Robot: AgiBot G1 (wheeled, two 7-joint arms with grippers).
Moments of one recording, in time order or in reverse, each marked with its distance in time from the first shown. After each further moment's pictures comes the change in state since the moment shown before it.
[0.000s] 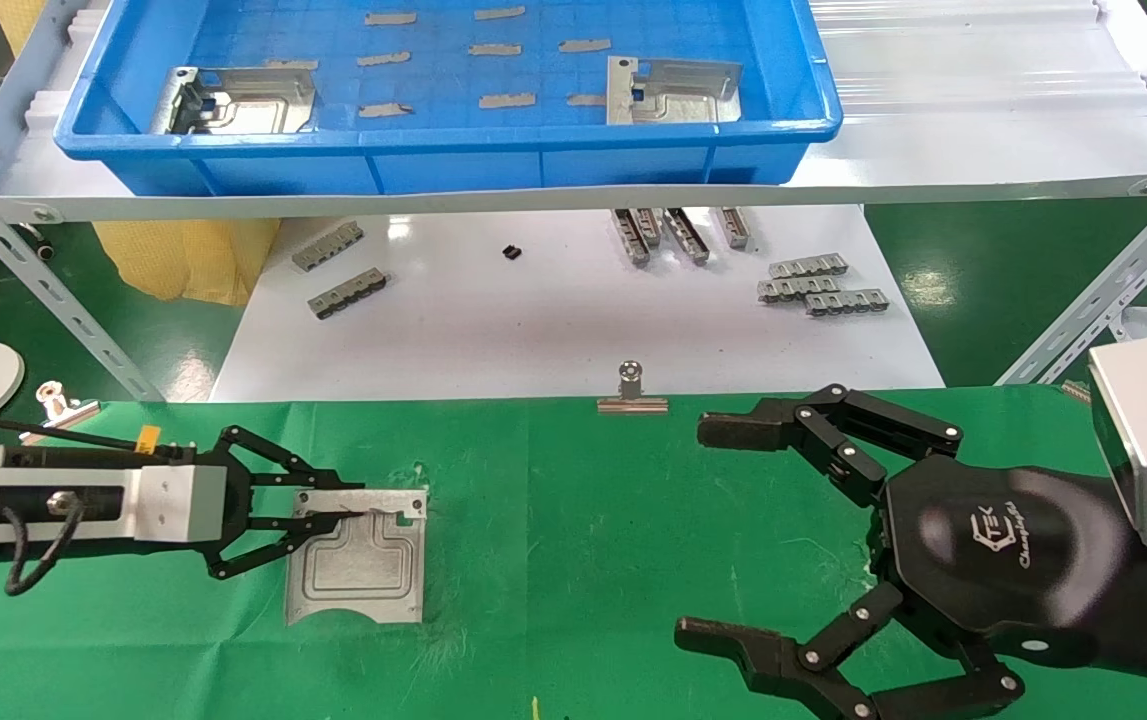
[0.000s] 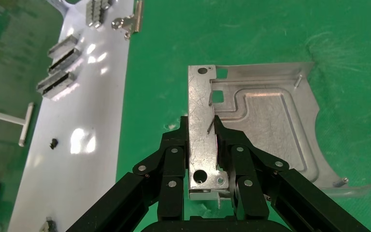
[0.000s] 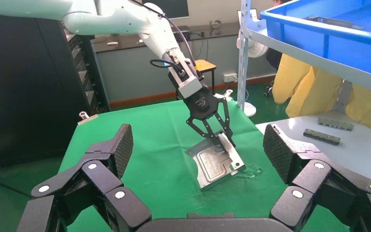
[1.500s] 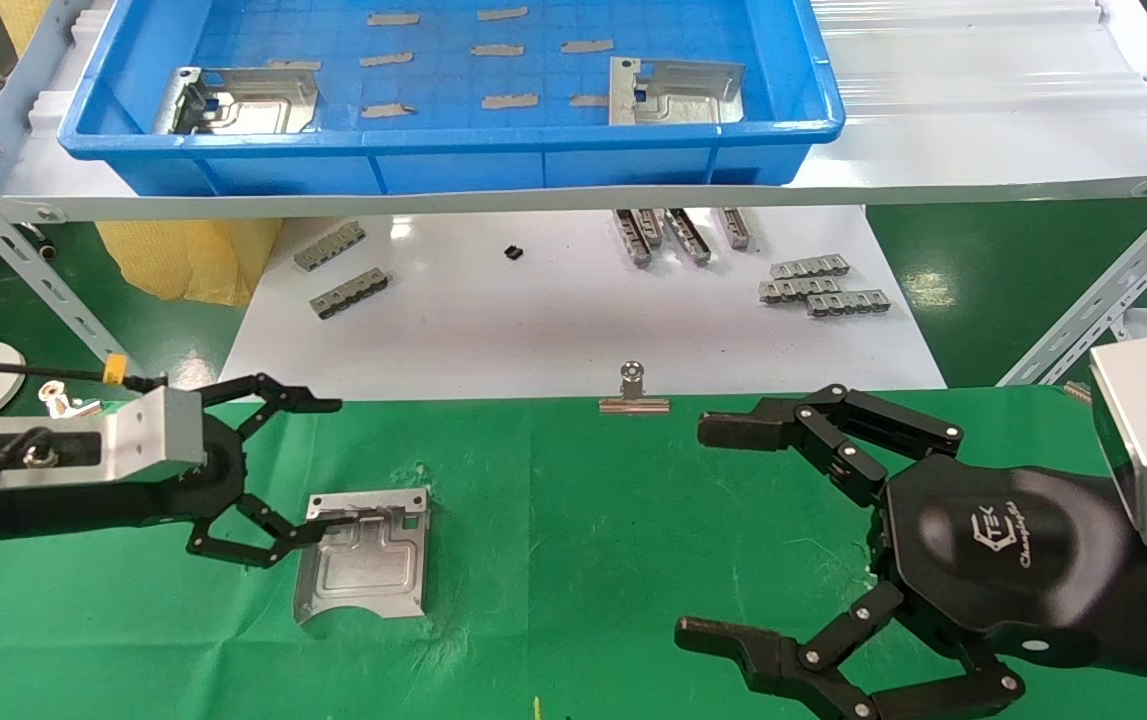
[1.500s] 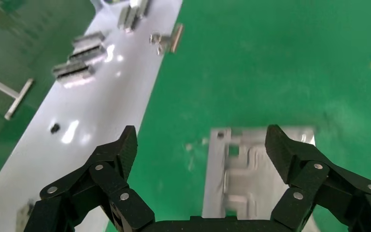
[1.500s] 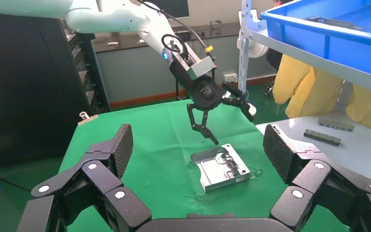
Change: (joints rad) left arm -0.003 0.000 -0.074 0.043 -0.056 0.056 -0.204; right arm 0.000 0.000 0.000 0.000 0.000 0.000 0.000
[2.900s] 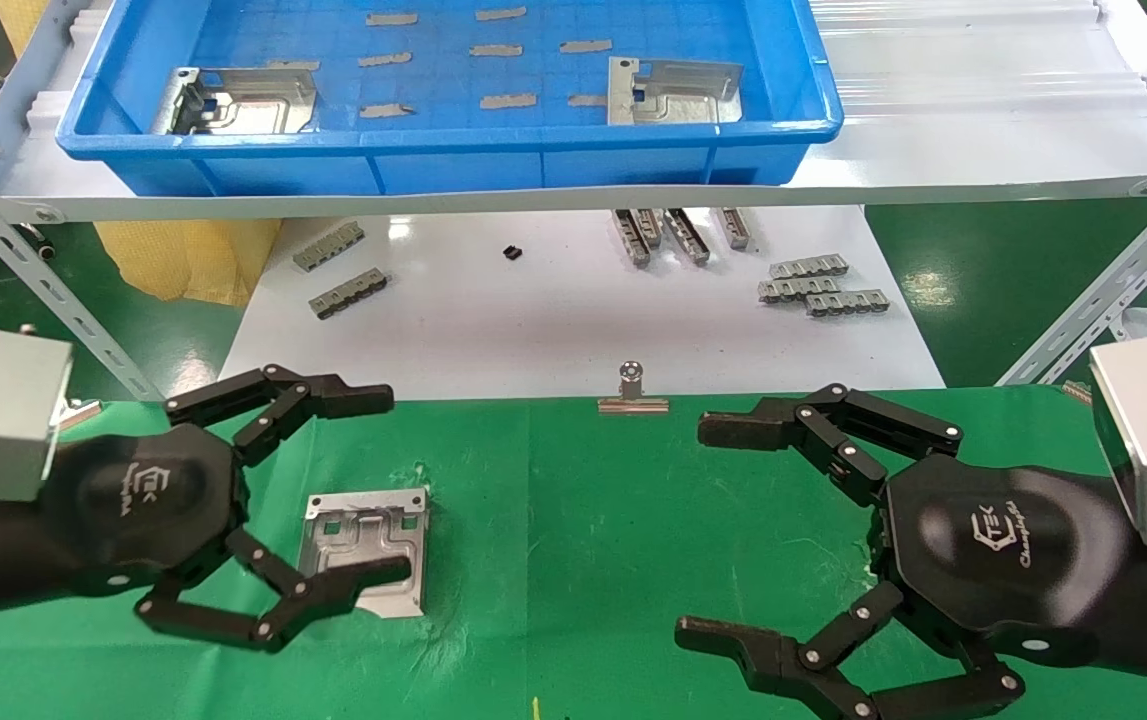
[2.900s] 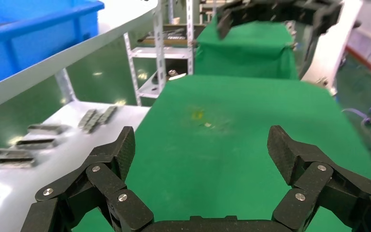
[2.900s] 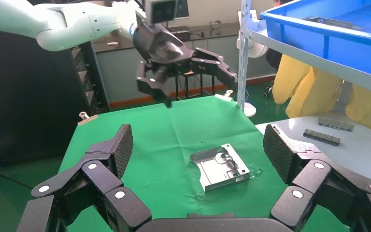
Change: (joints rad) left arm 0.436 -0.207 -0.392 -0.866 -0.249 -0.058 -0.715; right arm 0.000 0.000 0.000 0.000 0.000 0.000 0.000
